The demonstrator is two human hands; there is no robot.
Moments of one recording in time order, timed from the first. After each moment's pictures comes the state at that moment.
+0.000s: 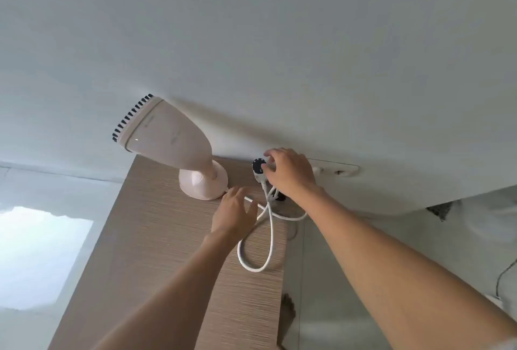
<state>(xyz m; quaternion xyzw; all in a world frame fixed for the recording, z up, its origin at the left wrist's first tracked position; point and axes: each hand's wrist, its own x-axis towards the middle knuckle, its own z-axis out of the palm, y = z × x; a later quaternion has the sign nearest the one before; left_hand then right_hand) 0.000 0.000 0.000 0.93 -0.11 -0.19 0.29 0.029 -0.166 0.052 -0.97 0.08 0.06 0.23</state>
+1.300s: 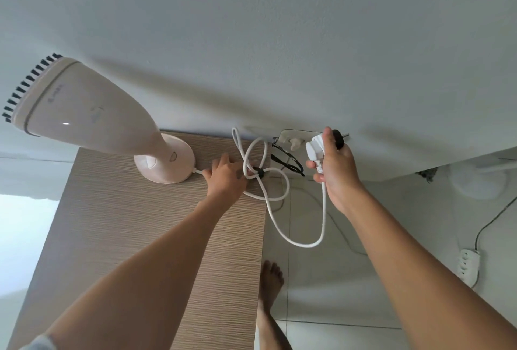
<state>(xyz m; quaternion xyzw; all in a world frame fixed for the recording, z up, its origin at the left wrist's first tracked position) 0.034 -0.061 -0.068 0.94 -0.11 -0.21 0.24 -0.037 -0.254 0.035 -0.56 0.44 -0.05 0.70</state>
